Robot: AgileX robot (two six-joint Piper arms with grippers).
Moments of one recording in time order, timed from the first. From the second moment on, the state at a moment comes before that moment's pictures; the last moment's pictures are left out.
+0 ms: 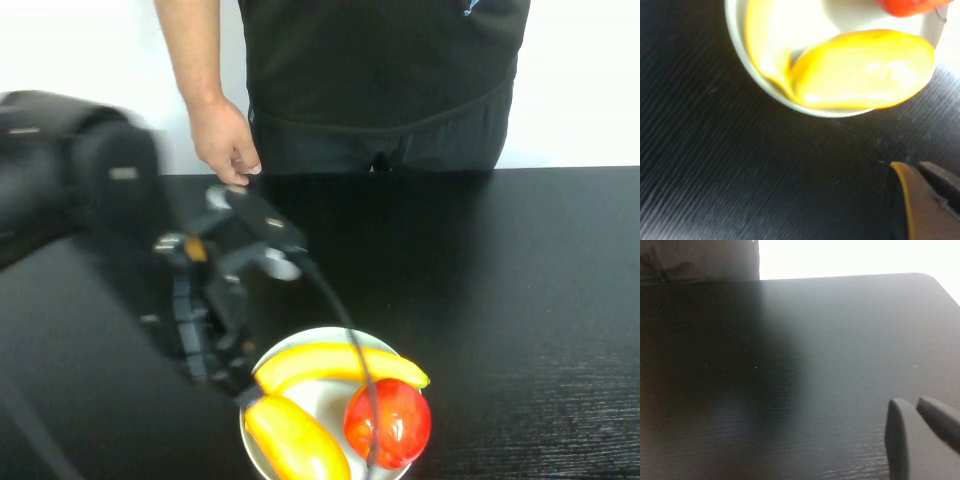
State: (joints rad) right arm -0.02 -0.02 0.03 -0.10 0.37 0.14; left arm -0.64 1.49 -1.19 -0.15 1.20 0.45
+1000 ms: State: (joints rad) right arm -0.02 -0.02 0.03 -0.10 0.37 0.14; left arm -0.71 1.91 -1.40 -0.25 1.04 0.92
